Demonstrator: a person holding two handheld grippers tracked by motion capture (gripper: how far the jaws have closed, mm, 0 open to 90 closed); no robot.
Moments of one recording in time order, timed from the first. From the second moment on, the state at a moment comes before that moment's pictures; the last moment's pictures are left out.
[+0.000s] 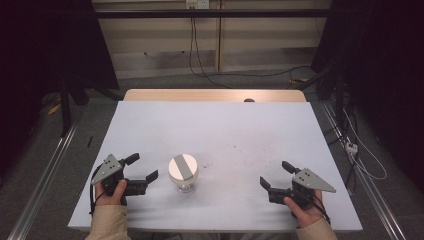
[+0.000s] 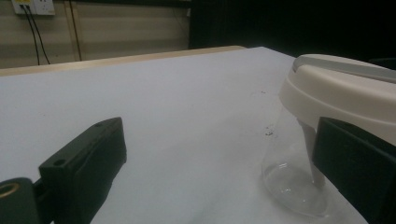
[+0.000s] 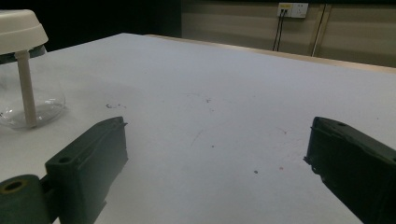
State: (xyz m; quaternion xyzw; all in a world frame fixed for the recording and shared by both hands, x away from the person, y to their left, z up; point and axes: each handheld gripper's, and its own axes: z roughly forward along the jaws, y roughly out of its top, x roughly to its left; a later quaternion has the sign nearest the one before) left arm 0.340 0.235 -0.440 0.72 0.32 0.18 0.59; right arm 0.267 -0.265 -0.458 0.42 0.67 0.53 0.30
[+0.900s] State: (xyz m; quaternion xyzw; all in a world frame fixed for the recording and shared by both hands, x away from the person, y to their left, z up) left arm 0.336 0.209 -0.439 0.77 0.25 0.10 0.57; right arm 0.269 -0.262 -0.458 0.42 0.67 0.53 0.30
